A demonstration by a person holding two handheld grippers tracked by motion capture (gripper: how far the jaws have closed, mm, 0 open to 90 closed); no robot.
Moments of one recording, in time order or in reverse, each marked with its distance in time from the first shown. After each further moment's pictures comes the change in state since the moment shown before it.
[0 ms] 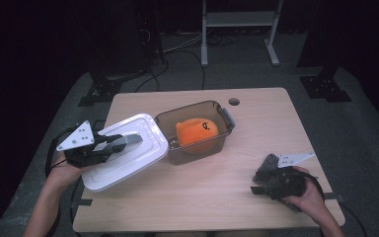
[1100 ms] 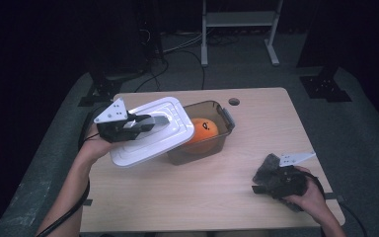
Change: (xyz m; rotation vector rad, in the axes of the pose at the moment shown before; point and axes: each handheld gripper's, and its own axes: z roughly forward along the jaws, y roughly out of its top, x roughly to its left) left arm 0.018 0.055 0.068 -0.026 -0.065 0.061; right arm -0.006 -0.003 -0.002 -0.006 0.009 0.019
